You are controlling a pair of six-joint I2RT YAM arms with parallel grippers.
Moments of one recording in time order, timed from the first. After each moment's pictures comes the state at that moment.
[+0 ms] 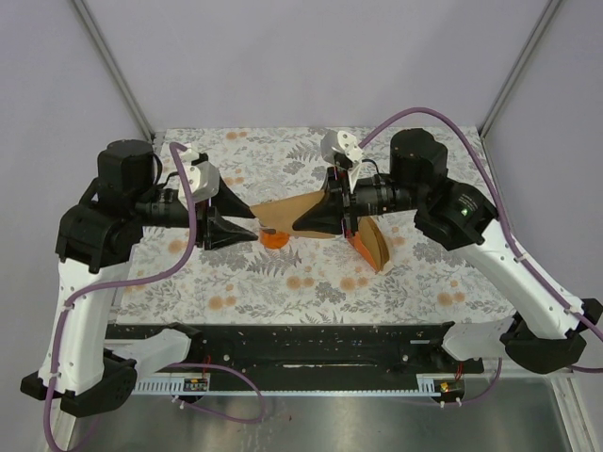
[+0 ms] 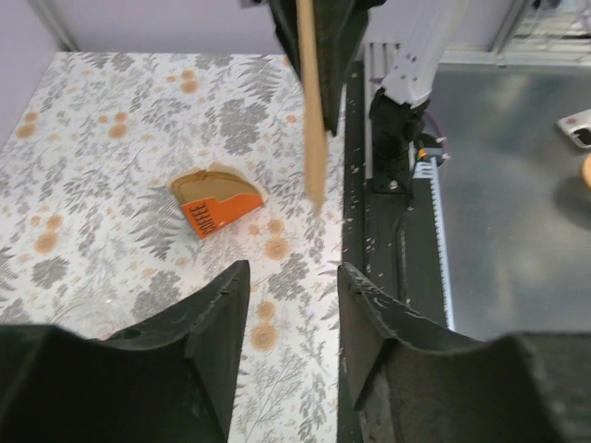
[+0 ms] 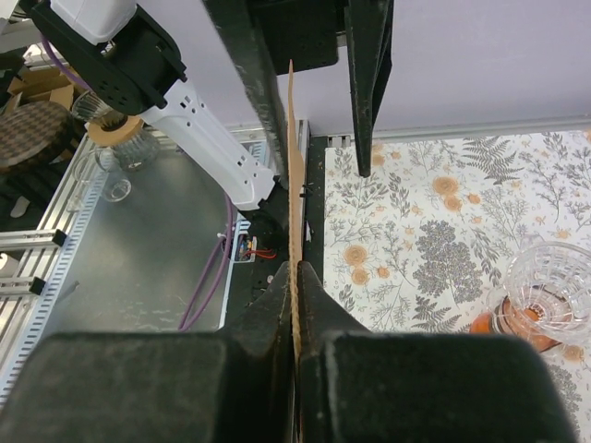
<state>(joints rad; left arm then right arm) -0.34 1.08 1.73 -1.14 1.09 0.48 0.85 1.29 1.70 -0.56 -0.78 0.03</state>
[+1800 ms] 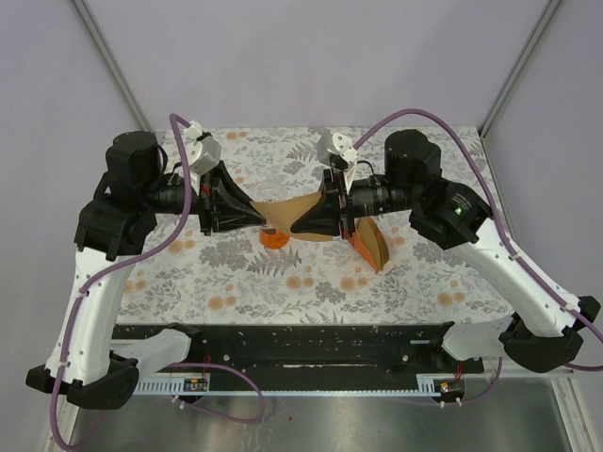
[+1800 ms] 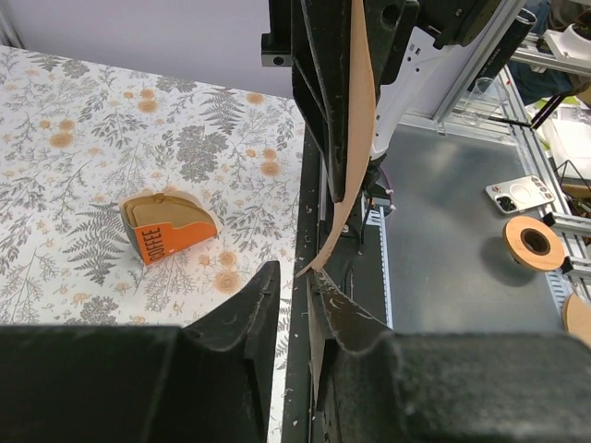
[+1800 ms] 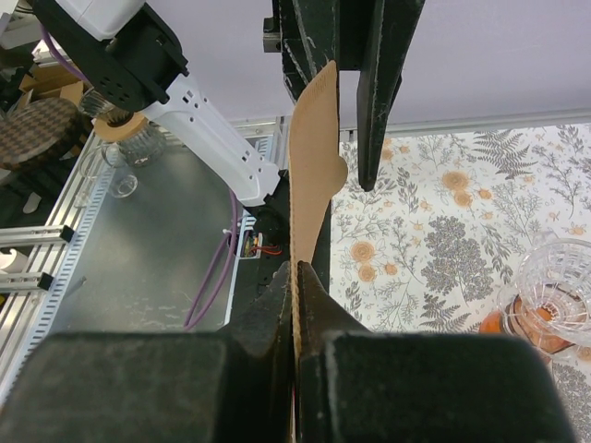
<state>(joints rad) -0.31 1.09 1.61 -0.85 1.21 0.14 0.85 1.30 1.68 -0.54 -0.80 0.04</state>
